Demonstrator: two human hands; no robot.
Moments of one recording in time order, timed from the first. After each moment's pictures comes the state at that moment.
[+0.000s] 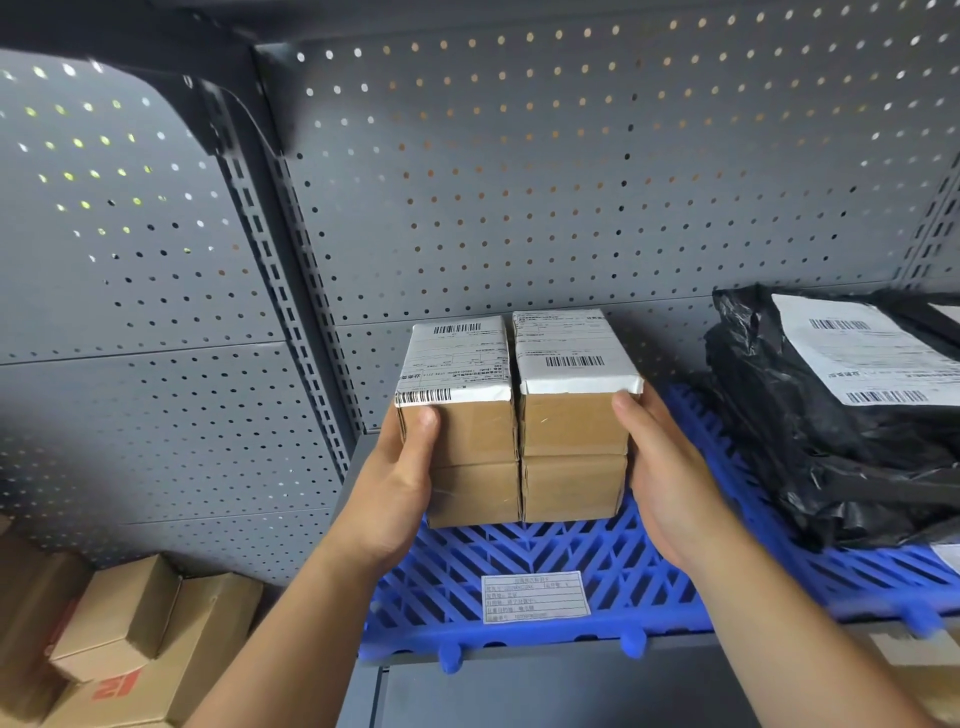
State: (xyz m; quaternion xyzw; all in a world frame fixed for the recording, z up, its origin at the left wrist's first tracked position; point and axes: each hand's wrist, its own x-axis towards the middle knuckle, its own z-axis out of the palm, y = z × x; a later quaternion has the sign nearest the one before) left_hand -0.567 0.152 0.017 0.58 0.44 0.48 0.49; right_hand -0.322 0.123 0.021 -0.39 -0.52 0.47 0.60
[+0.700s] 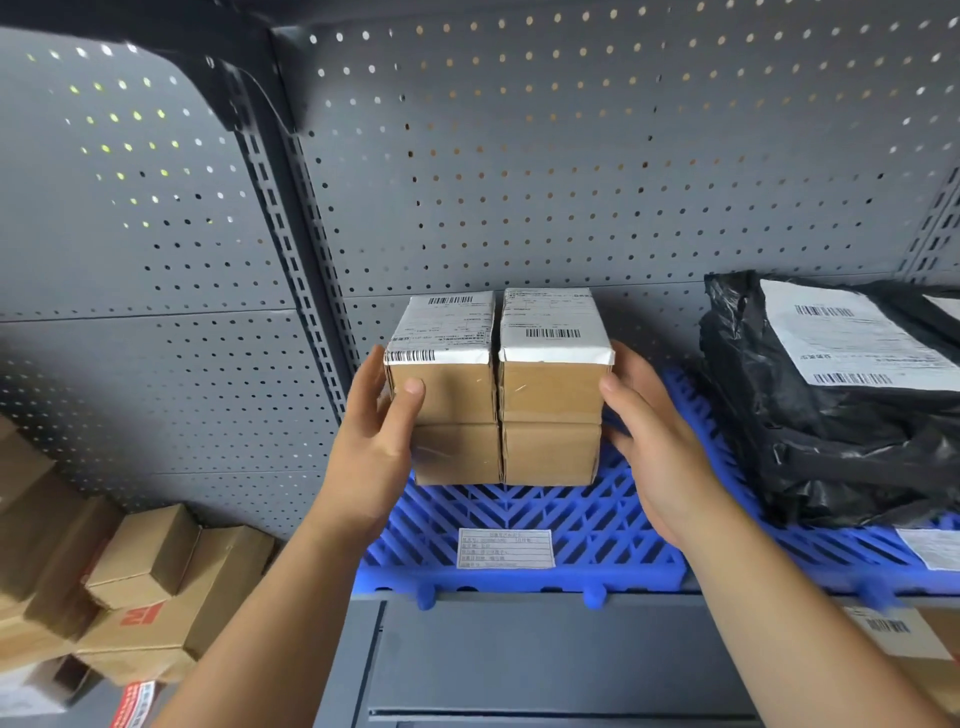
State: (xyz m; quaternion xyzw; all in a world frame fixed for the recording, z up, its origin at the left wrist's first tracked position) left_hand -0.555 0.120 0.027 0.55 0.45 0.58 0.41; right_hand -0.307 0.101 0.032 -0.43 -0.54 0.46 0.56
